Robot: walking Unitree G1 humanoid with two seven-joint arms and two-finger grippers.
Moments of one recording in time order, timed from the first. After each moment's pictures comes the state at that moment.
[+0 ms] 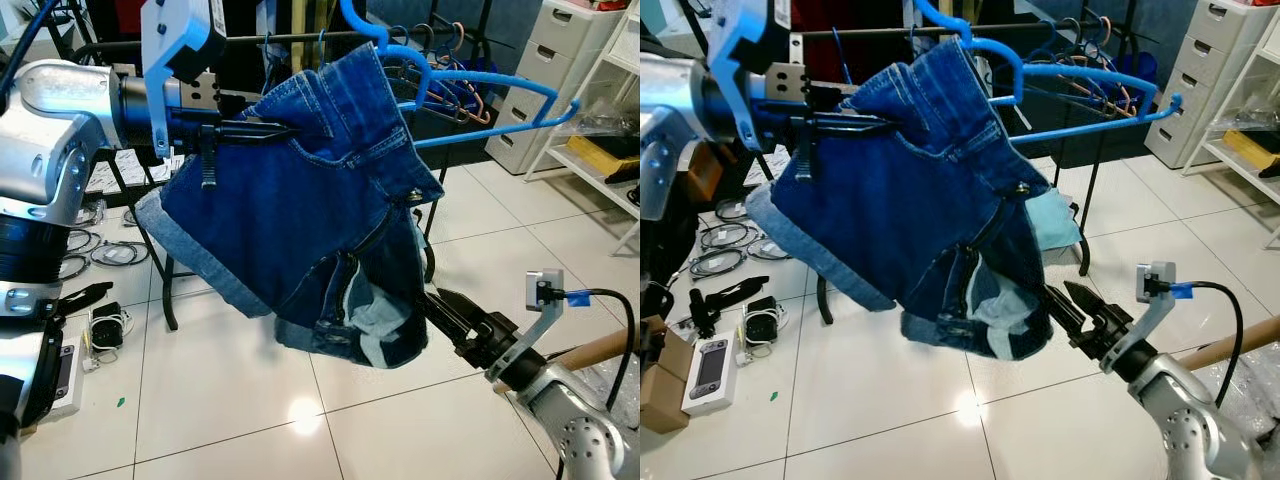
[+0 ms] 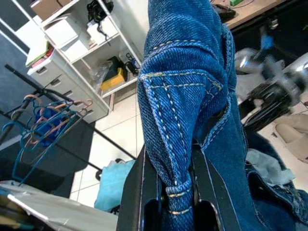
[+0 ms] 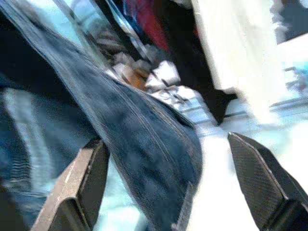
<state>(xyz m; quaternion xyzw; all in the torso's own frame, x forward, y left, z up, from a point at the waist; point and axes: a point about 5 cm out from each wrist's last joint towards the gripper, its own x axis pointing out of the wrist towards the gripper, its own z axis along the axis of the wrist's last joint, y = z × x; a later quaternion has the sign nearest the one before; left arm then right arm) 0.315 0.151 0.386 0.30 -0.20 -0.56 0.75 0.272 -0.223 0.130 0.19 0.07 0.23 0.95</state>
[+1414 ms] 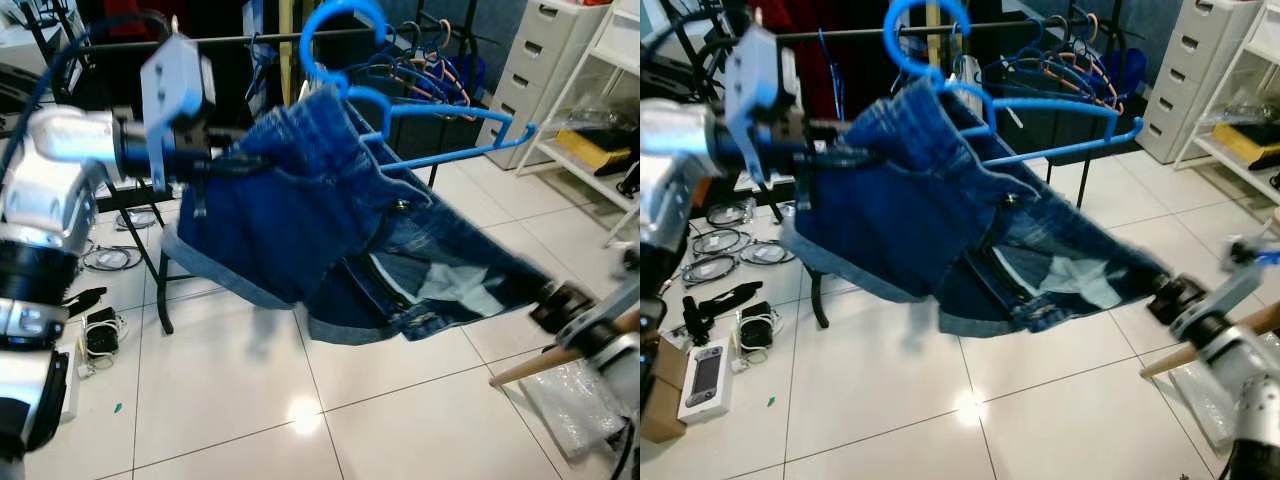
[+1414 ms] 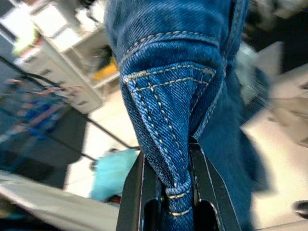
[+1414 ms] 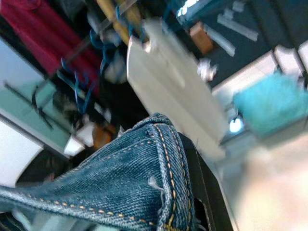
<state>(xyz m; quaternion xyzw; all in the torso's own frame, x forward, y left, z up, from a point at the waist) 0.331 0.172 0.322 0.30 -0.17 -0.56 0.75 0.280 -0.313 0.192 0.29 -0.03 0.12 0.95</state>
